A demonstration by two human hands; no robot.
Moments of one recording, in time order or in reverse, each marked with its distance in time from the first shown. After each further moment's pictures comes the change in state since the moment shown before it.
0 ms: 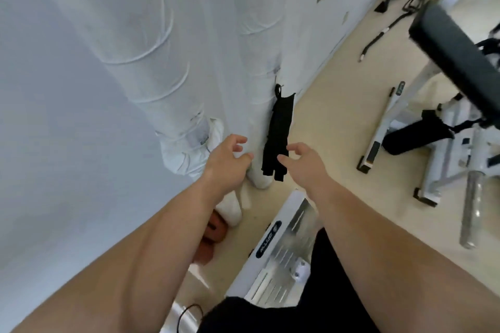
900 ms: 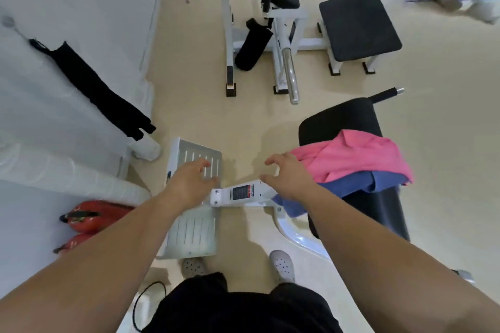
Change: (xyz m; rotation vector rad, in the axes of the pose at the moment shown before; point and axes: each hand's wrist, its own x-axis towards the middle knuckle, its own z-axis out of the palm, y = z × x) left_hand -0.248 -0.025 0.271 0.649 -0.610 0.206; right_hand -0.326 0.298 -0.210 -0.297 0.103 0.351
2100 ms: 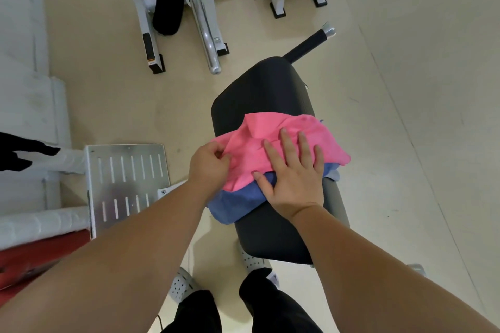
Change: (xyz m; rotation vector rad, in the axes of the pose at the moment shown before) left_hand 0.140 0.207 0.261 -0.151 0.009 0.070; right_hand 0.048 0.288 -0.032 -0.370 0.558 0.006
